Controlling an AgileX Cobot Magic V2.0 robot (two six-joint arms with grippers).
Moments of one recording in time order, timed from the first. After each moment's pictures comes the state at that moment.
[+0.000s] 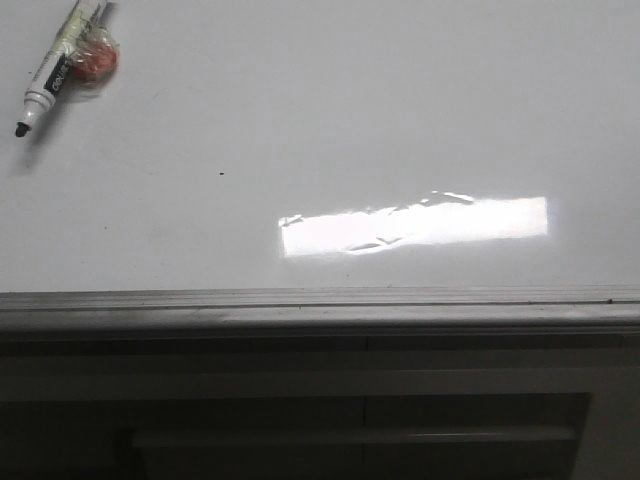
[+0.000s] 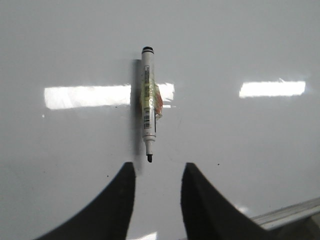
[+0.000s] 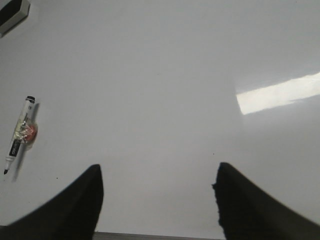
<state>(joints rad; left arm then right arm) -0.17 0.28 -0.38 -0.79 0.47 0.56 0.32 0.05 -0.25 0.19 0.29 0.18</state>
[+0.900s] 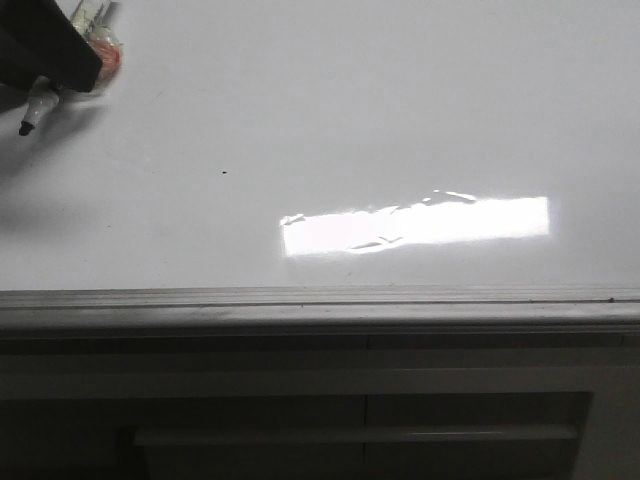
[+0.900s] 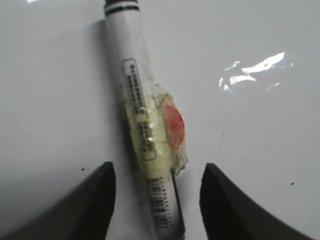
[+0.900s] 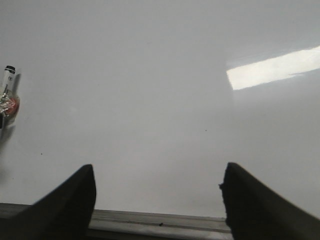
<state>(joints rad) -0.34 1.17 -0.82 -0.57 0.43 0.56 0.32 0.12 -0.26 0.19 0.33 0.15</state>
